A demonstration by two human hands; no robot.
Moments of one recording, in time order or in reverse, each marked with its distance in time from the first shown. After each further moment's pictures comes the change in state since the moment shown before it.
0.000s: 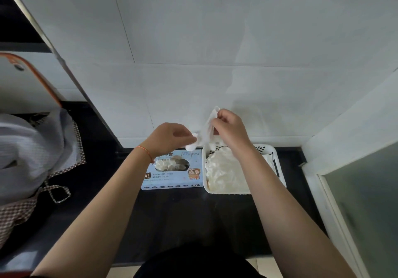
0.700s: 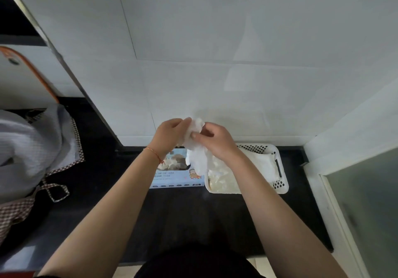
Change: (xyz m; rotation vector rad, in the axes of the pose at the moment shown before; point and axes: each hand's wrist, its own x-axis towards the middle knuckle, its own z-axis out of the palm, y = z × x) left_hand 0.016 -0.010 0.016 -0.347 0.213 -0.082; right_hand -0.003 0.023 0.034 -0.083 -0.248 -0.010
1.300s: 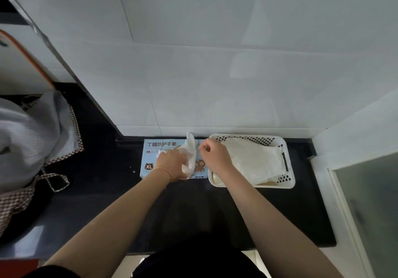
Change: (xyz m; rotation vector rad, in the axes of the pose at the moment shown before) left_hand -0.004 -0.114 0.031 1.182 -0.347 -0.034; right_hand 0.006 0.079 0.044 -0.317 0.071 0.193
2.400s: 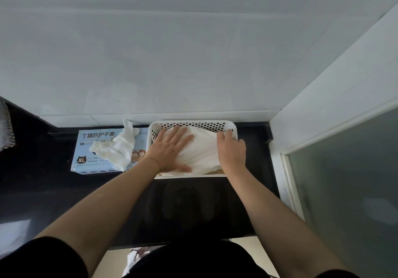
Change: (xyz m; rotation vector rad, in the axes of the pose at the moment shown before) left_hand 0.073 0.138 0.047 0.275 0.114 0.312; right_hand 0.013 0.188 -0.120 -0.948 0.161 -0.055
